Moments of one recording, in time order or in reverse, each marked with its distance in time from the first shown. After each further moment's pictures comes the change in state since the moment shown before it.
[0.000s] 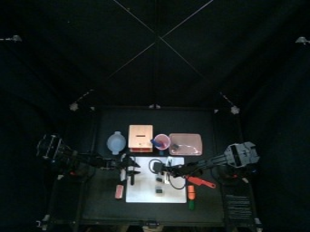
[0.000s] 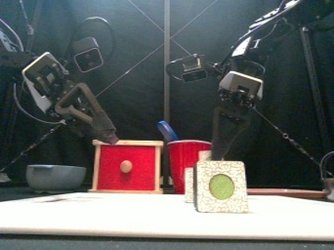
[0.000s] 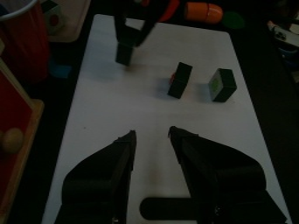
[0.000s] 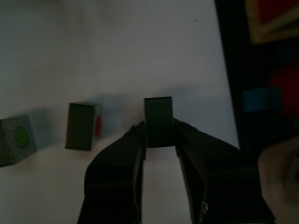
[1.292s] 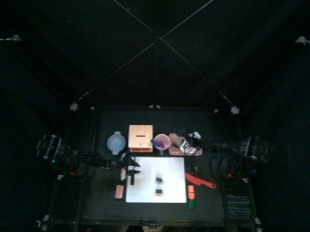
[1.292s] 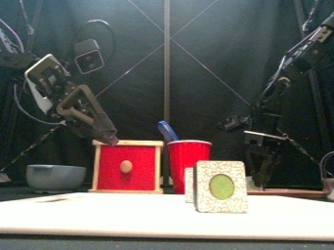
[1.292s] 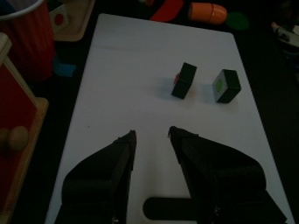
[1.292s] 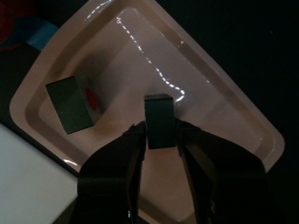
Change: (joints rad) left arm 0.011 0.000 0.000 -0.005 0.002 -0.002; right arm -0.503 -0.095 0.267 0.075 -0.103 -0.002
